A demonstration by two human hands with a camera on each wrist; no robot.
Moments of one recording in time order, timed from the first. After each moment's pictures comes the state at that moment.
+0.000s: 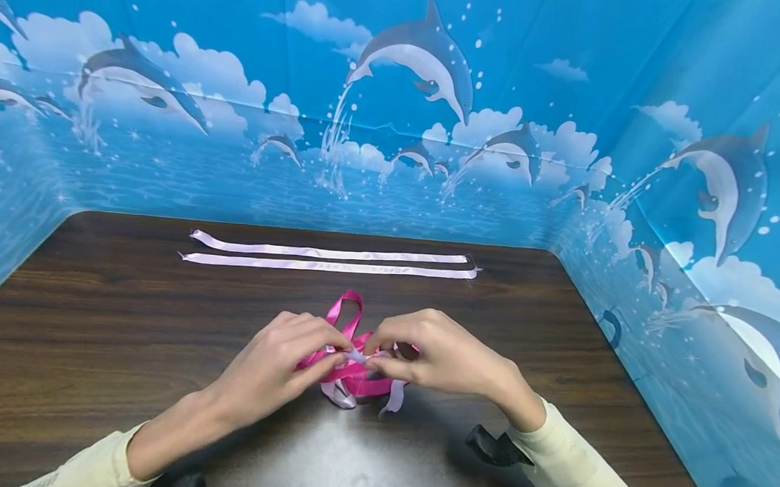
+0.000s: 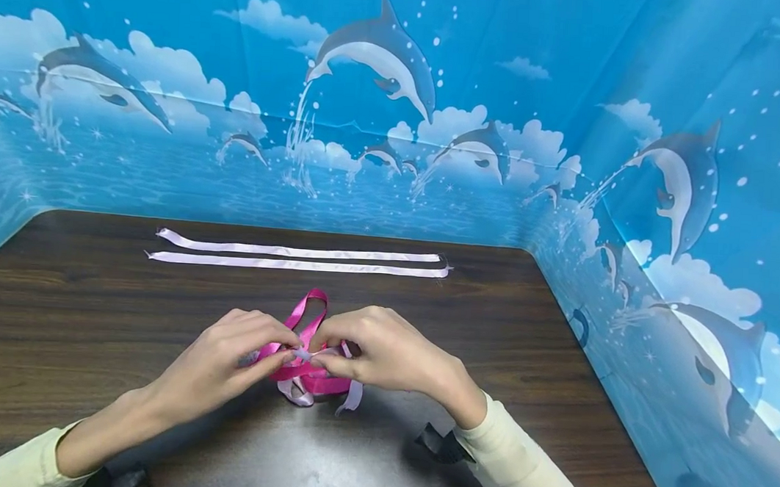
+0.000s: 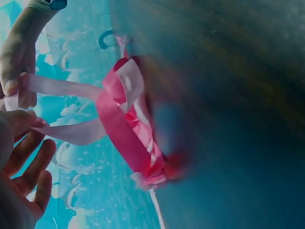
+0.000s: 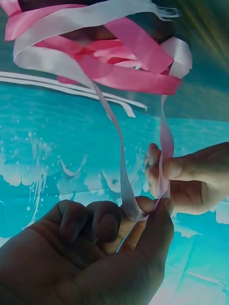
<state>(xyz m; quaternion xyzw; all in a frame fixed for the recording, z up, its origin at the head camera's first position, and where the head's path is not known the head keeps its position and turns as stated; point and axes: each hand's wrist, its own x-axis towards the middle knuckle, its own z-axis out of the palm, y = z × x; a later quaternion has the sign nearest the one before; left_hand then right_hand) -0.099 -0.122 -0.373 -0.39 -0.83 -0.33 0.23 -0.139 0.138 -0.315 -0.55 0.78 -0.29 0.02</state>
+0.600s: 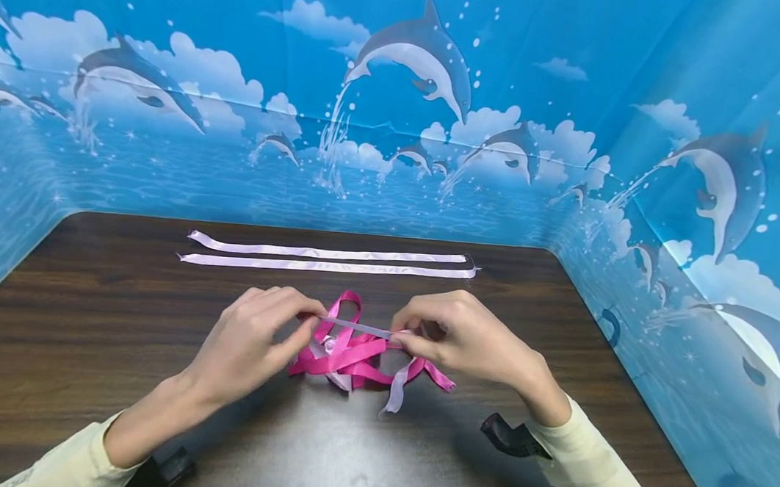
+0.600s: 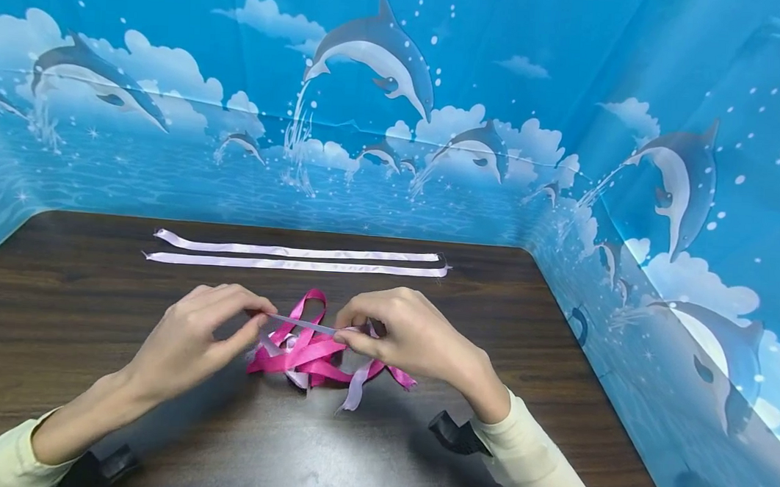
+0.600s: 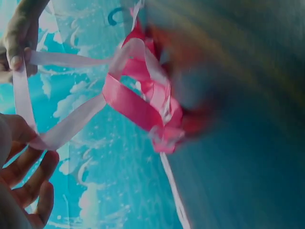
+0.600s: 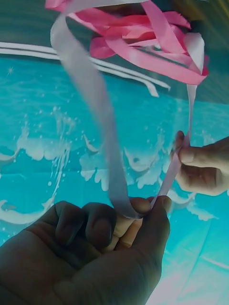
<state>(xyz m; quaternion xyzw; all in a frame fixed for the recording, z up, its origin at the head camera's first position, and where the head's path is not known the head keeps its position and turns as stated) -0.111 -0.140 -0.353 -0.35 -0.83 -0.30 0.31 -0.141 0.161 -0.294 -0.51 0.80 -0.31 -0.03</state>
